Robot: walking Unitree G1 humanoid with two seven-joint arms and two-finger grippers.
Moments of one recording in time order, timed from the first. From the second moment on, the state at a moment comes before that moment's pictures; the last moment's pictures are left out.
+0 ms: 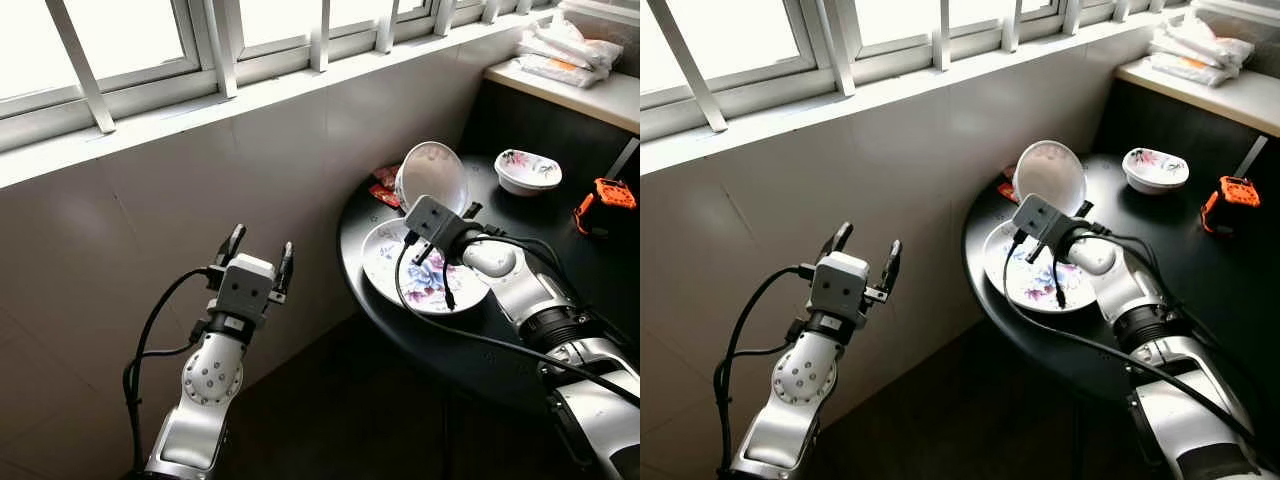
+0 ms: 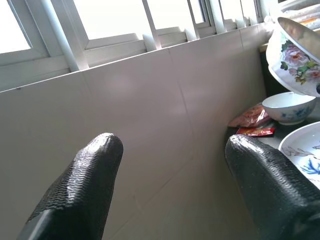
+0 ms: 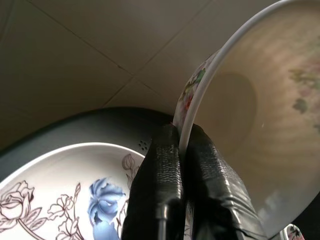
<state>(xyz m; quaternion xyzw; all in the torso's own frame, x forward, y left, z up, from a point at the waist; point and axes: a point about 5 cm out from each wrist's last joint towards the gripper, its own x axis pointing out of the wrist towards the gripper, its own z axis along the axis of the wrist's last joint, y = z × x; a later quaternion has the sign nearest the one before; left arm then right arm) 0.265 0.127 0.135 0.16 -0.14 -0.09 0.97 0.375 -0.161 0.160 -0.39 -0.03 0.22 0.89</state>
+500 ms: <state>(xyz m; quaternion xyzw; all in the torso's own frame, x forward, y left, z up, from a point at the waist) 0.266 0.133 0.136 0.16 -0.14 -0.07 0.97 0.315 -0.092 0.171 -0.26 -0.17 0.25 0.92</state>
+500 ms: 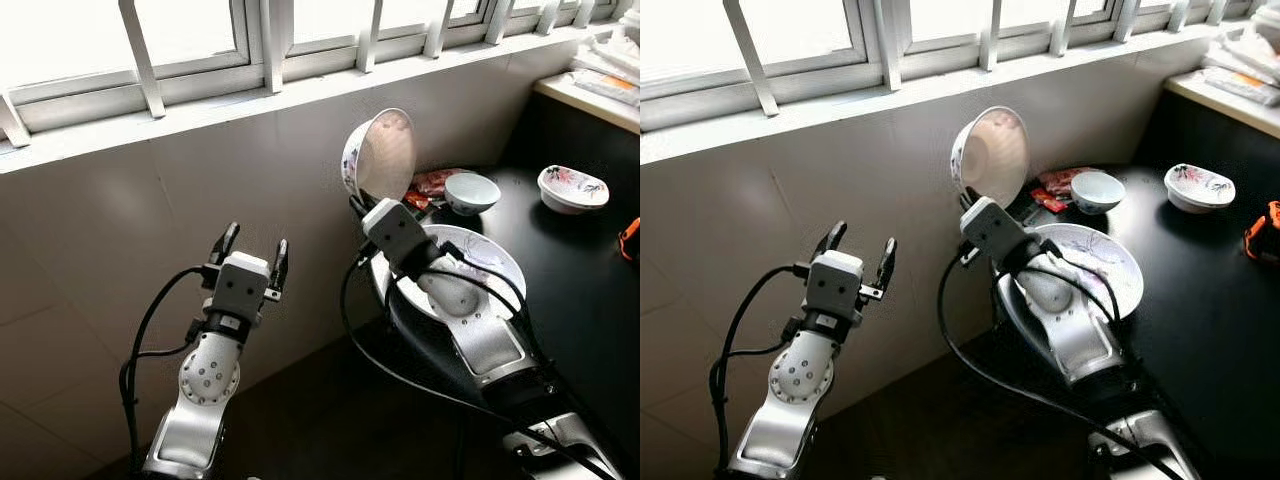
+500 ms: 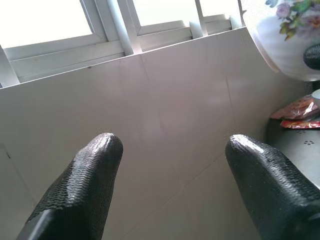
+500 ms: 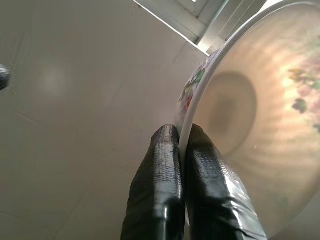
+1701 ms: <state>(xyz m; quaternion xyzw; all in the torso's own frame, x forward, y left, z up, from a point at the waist) 0.267 0.142 0.139 0.18 -0.14 -0.05 0.97 0.264 -0.100 0.160 -0.30 -0.16 0.23 0.91</state>
